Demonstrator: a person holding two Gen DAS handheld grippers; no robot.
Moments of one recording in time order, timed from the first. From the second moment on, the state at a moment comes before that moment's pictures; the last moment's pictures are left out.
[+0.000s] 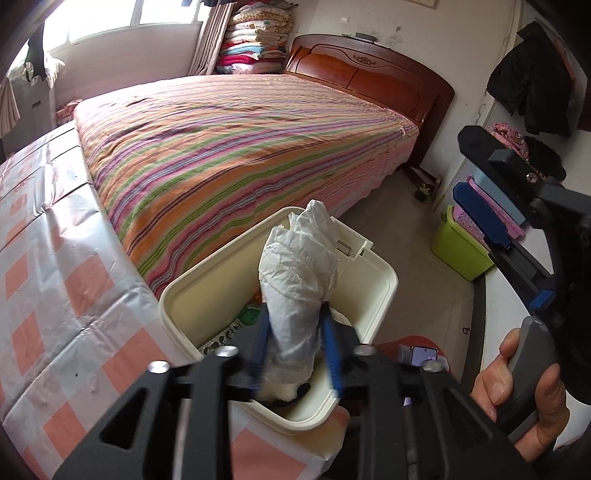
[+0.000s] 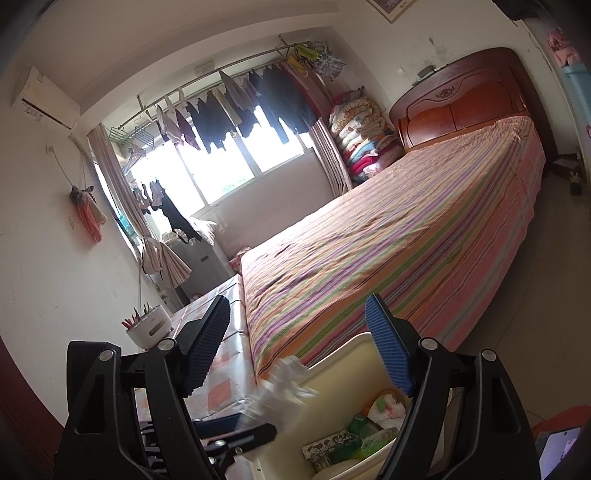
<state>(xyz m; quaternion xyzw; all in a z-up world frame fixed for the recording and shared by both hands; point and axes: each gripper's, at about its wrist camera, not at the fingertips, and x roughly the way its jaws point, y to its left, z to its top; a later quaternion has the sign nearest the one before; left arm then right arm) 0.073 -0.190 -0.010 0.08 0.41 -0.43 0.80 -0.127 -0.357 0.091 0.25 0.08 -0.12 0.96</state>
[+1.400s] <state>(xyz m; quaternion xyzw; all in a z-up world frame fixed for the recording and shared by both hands) 0.117 0.137 0.012 -0.06 0.30 -0.11 0.95 0.120 -0.082 -0.023 0.05 0.43 0.15 0.89</state>
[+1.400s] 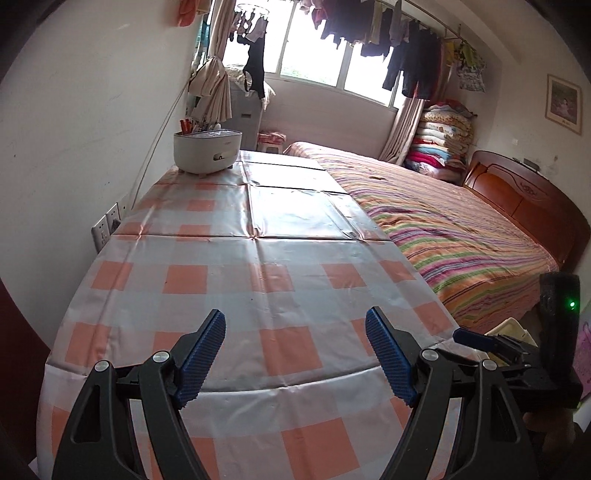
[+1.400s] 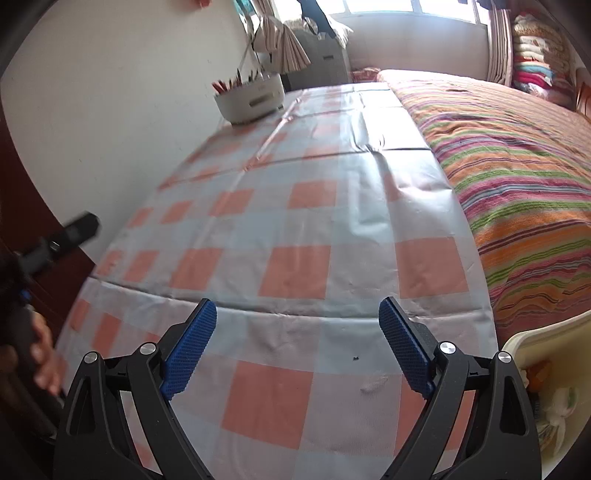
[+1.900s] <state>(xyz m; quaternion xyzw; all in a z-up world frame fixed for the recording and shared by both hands) 0.131 0.160 -0.003 -0.09 0.33 -0.09 0.94 0.167 -0.049 -0.048 0.00 0.46 0.10 0.88</state>
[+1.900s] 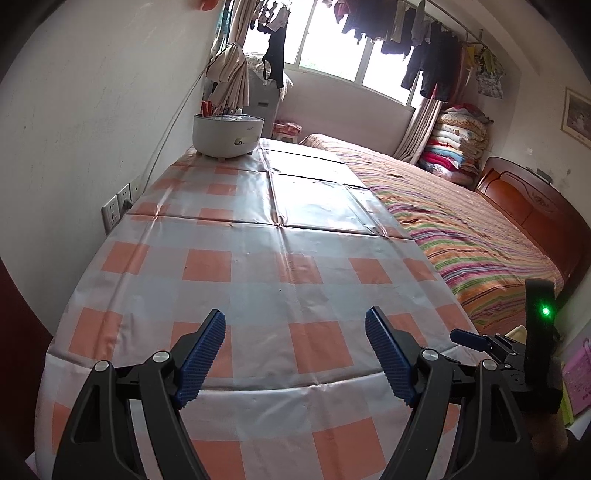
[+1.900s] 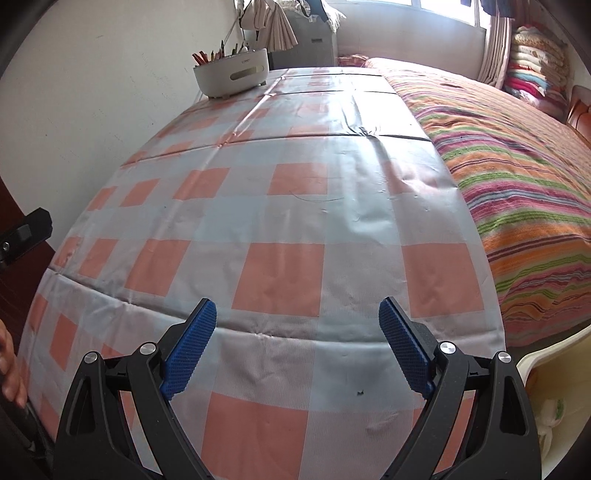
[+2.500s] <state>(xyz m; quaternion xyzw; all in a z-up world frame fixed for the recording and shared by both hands) 0.145 0.135 -0.011 -0.13 0.37 -0.12 0.91 0.108 -0.100 0.009 0.00 0.39 0.07 0.92</state>
